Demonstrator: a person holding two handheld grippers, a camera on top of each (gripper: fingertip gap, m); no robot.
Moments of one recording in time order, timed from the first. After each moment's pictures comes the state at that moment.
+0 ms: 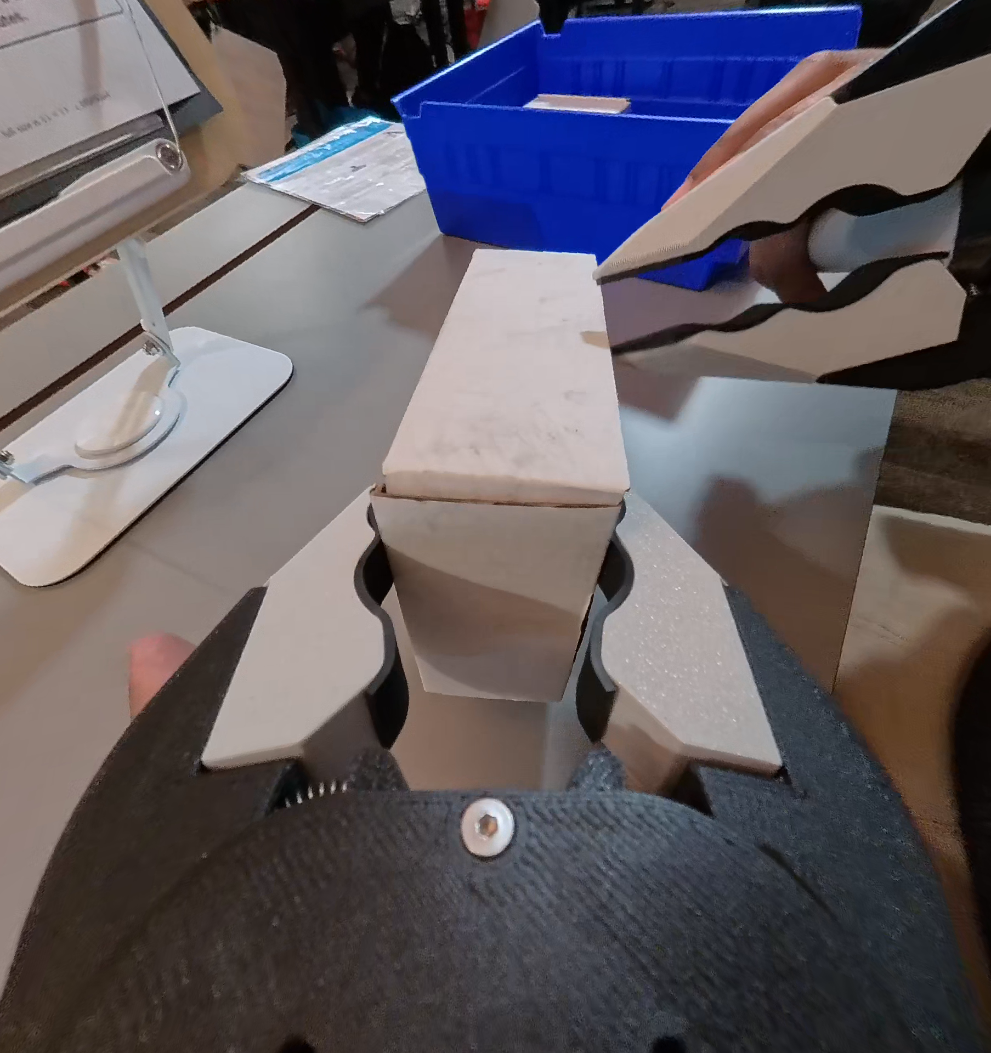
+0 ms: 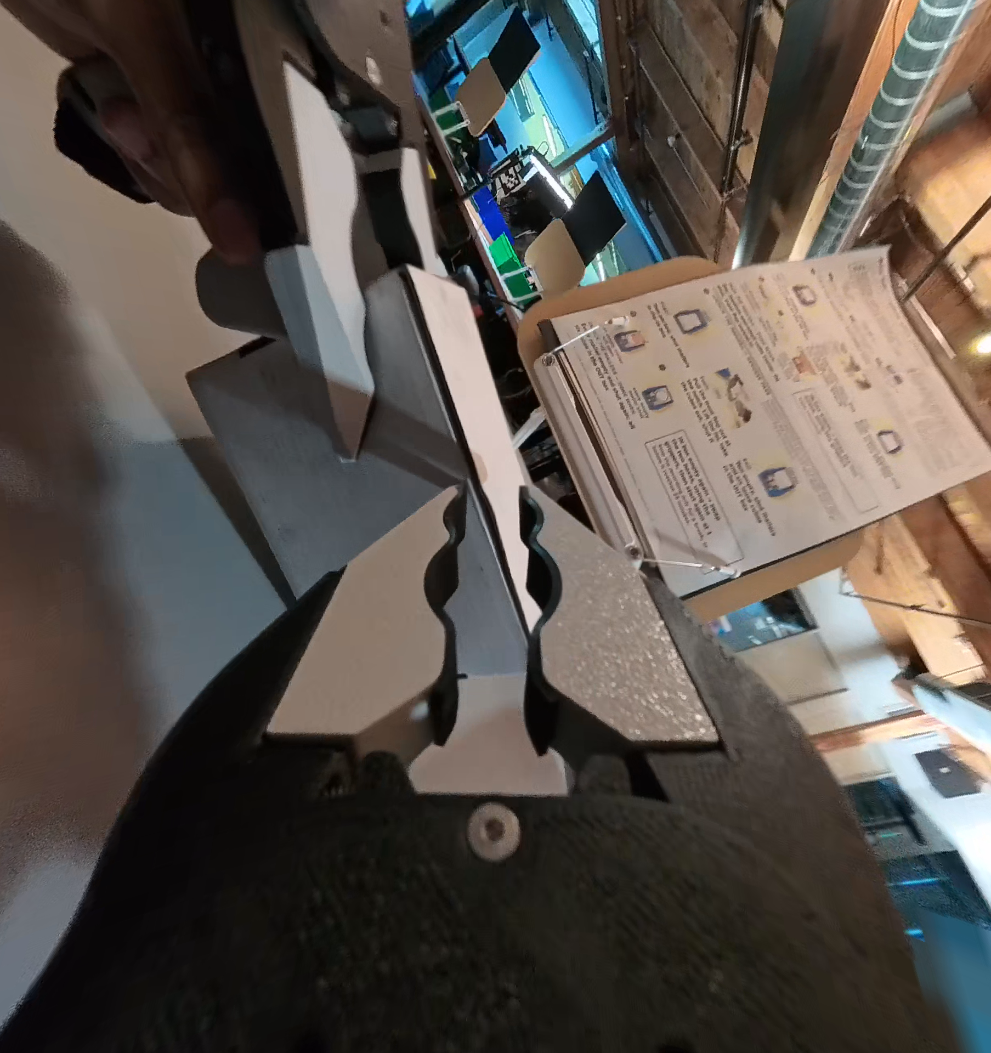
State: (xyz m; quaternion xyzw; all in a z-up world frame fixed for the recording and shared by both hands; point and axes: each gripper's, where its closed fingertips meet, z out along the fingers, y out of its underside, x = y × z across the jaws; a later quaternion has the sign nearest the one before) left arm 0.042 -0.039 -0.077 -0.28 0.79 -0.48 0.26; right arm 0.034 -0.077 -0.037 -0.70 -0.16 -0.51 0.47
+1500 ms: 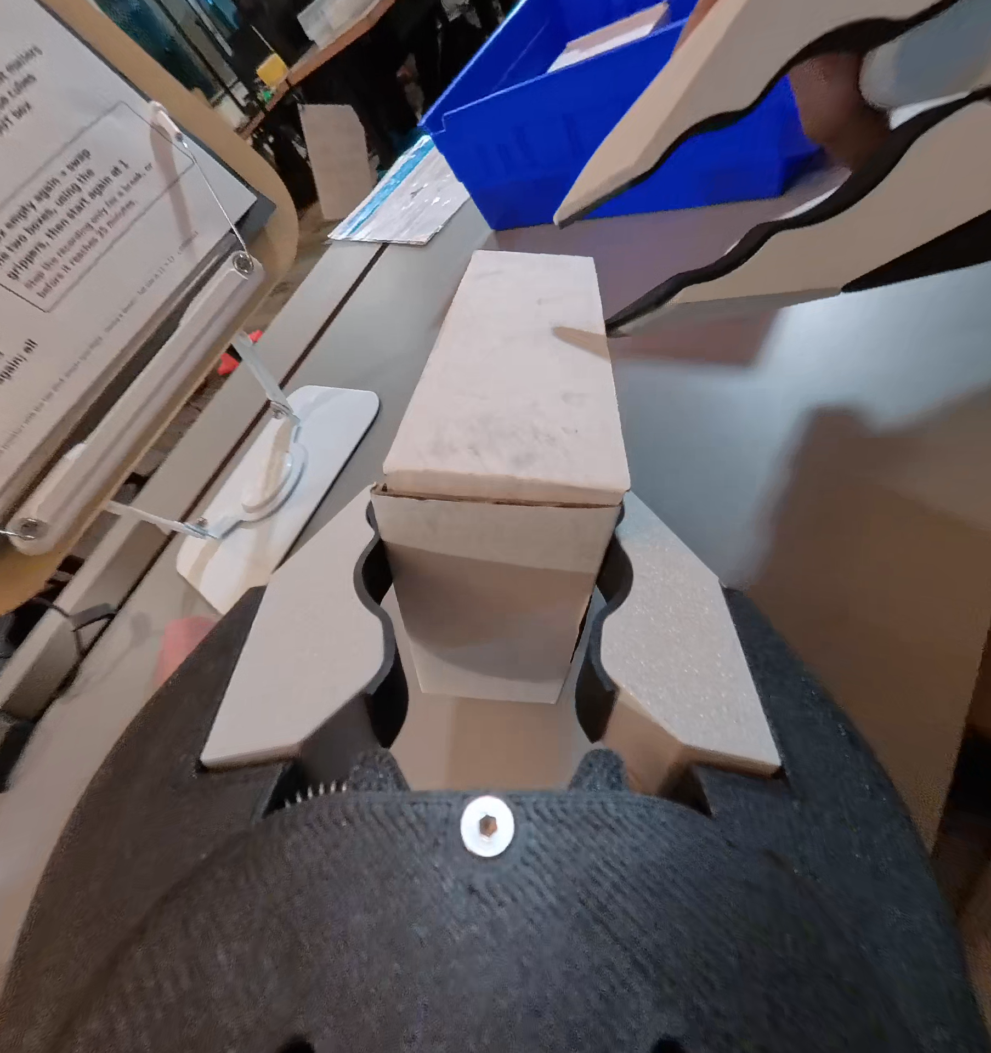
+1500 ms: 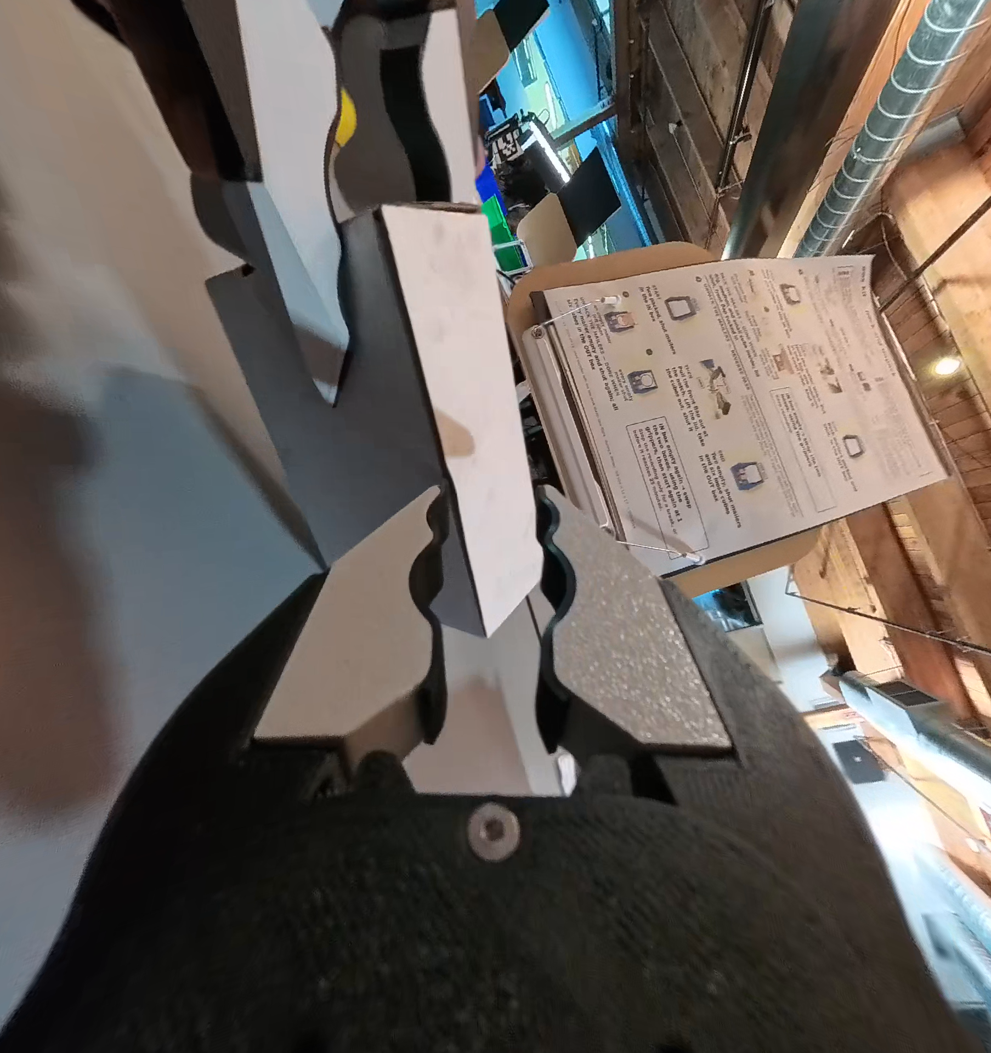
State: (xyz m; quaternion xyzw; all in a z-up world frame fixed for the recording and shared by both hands) left arm 0.042 -0.037 -0.069 -0.20 0.81 -0.39 0.39; right arm 0.042 -0.089 -0.039 -0.70 -0.18 -0.54 0.43
